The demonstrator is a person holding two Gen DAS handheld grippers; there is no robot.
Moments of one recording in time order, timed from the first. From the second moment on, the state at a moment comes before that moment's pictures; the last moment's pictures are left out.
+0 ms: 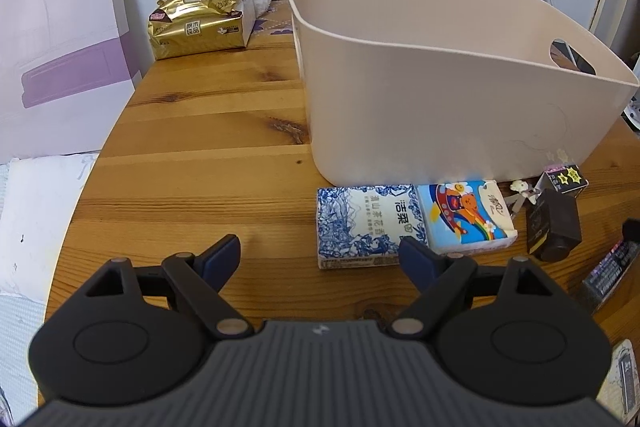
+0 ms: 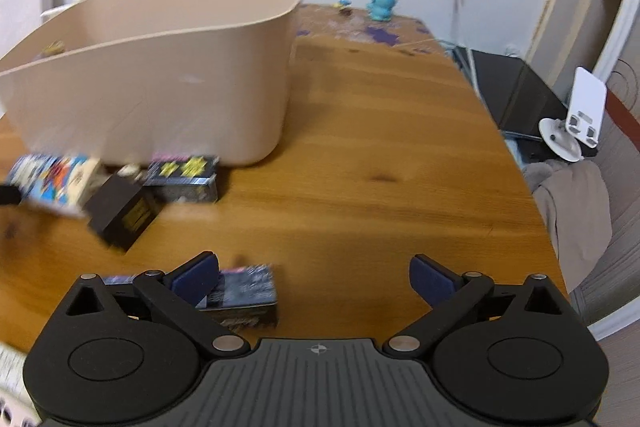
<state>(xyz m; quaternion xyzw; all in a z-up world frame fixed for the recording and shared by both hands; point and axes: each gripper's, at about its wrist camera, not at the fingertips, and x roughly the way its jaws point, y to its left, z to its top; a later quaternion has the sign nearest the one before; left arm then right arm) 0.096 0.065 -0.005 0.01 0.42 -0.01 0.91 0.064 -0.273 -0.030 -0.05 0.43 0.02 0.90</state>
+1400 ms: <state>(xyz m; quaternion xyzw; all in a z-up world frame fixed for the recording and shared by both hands) 0.104 0.058 -0.021 -0.02 0.43 -0.02 0.90 0.063 -0.247 -0.029 0.02 0.44 0.07 0.90</state>
